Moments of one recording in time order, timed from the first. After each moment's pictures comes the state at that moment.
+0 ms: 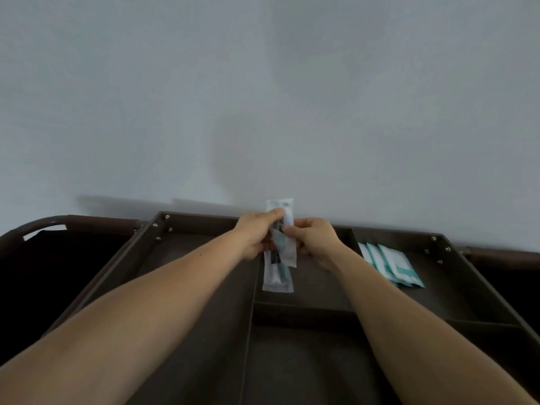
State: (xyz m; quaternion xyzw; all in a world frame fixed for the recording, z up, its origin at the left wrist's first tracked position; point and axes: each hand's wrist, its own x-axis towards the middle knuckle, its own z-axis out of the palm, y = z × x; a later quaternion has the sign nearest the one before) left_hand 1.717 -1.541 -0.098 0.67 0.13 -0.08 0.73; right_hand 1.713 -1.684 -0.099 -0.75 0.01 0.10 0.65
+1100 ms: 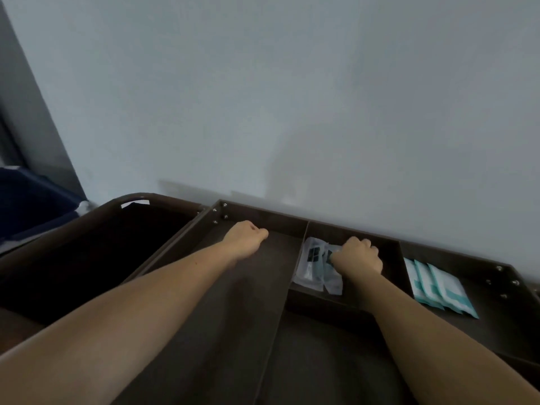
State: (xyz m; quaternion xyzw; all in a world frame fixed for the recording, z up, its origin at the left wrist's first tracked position) left_hand 1.629 -1.464 -0.099 0.89 0.19 0.03 0.42; right_hand 1.705 -1.681 -0.123 -0.99 0.03 0.04 0.16
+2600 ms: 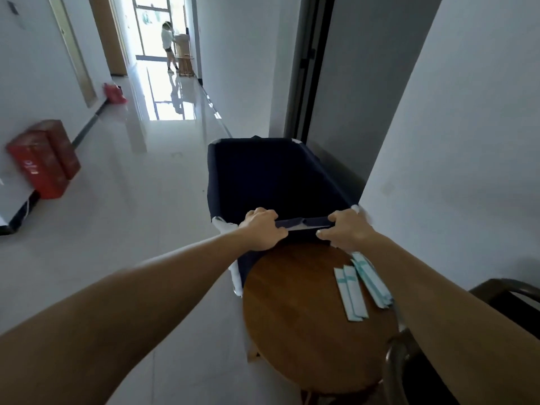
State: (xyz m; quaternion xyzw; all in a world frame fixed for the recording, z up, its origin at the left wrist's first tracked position) left_hand 1.304 -0.792 -0.135 0.84 0.47 0.07 0.25; right_hand 1.491 -0.885 -0.108 -0.83 -0.53 0.14 0.09
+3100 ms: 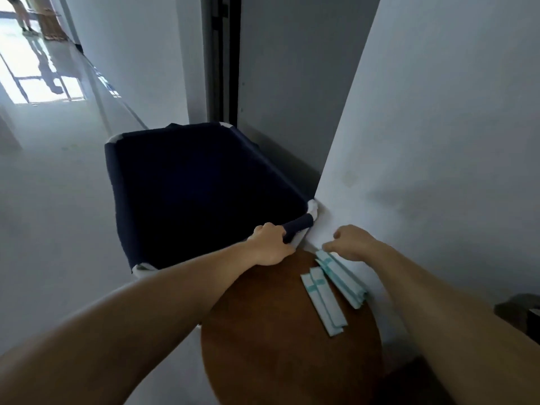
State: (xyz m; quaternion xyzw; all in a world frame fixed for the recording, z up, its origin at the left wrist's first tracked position) left_hand 1.469 -0.648 -0.195 0.89 0.32 -0.04 0.34; right_hand 1.620 -0.779 -0.165 -0.91 -0.35 0.23 0.04
